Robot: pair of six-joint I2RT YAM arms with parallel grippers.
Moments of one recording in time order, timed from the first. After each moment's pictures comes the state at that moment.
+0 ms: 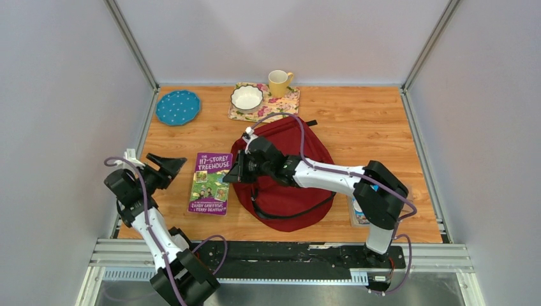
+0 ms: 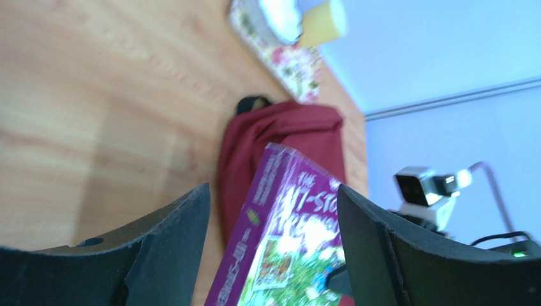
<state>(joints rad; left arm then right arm) 0.75 0.72 0.41 -0.16 1.00 -0.63 1.01 1.79 1.23 0.06 -0.24 1.00</state>
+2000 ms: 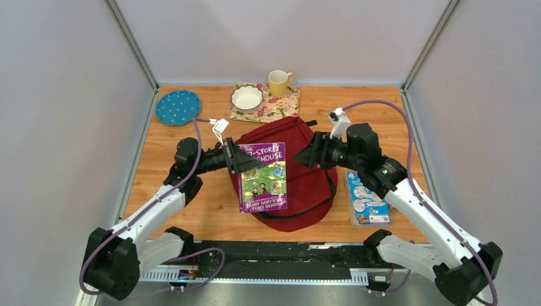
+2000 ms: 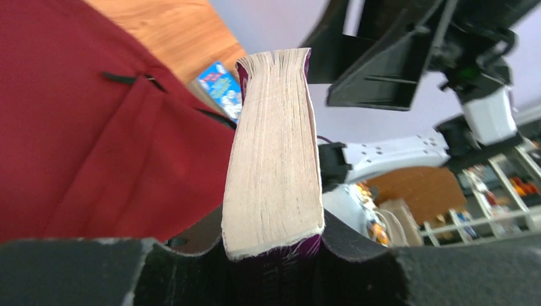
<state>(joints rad) -0.39 1.05 0.55 0.54 0.91 -0.90 0.60 1.02 0.97 -0.37 -0.36 0.61</state>
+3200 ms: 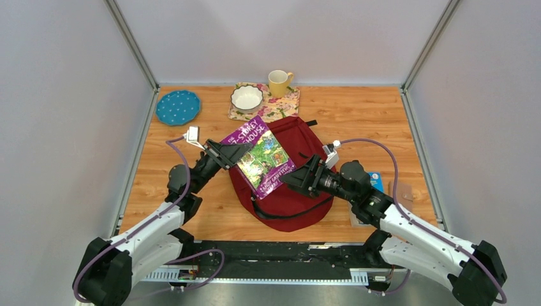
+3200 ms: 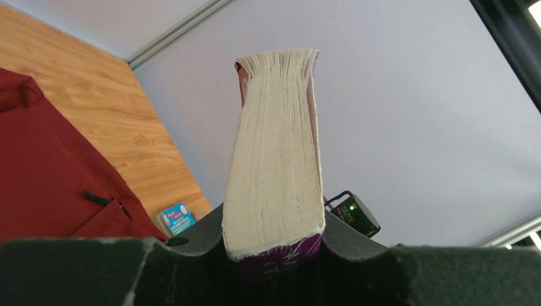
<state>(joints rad) -0.47 0.91 0.32 0.96 0.30 -1.22 0.78 0.86 0.49 0.18 -0.29 1.26</state>
